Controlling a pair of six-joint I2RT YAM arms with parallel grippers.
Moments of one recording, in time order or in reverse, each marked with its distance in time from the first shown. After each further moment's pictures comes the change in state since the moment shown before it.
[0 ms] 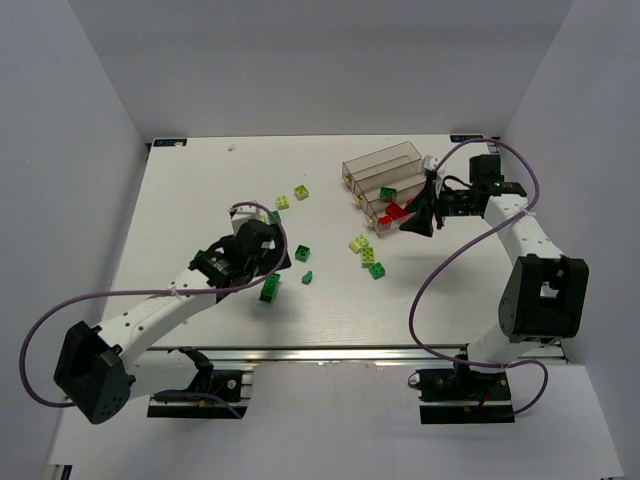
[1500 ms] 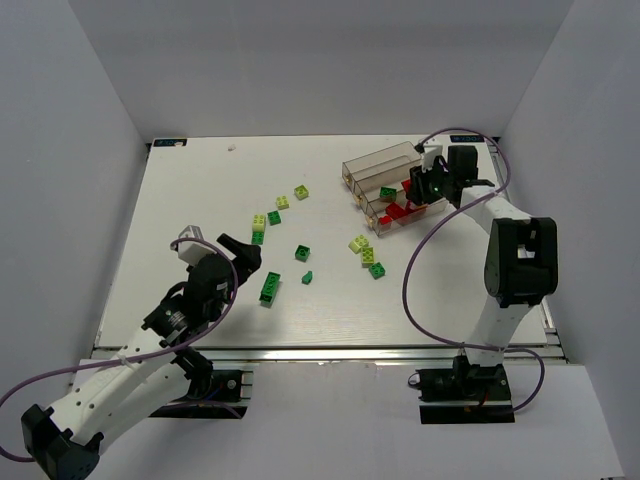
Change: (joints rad) left arm 0.000 -0.477 -0.235 0.098 -0.163 -0.286; right arm 0.077 0.265 0.042 0.531 0.683 0.593
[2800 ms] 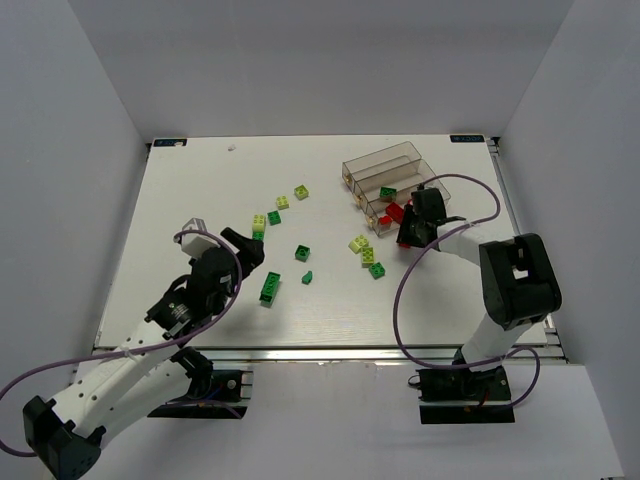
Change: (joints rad) left arm 0.000 0.067 0.050 0.014 -0.002 0.029; right arm 0.217 -0.134 -0.360 0.029 0.545 0.708
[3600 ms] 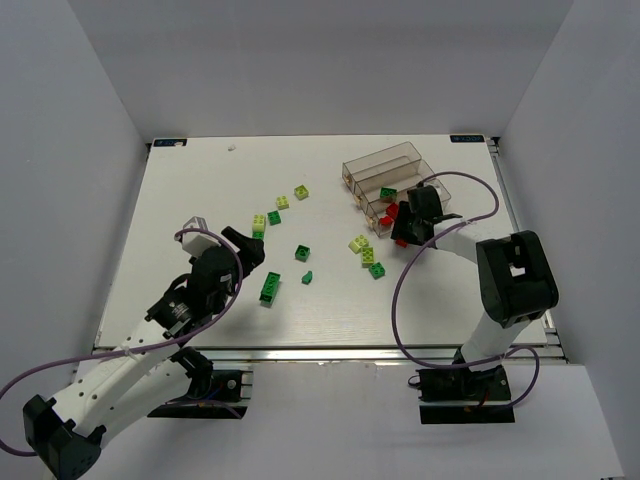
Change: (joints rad) left arm 0.000 0.005 0.008 0.004 0.000 0.019; right arm 0.015 0.002 0.024 -0.011 0.045 0.016
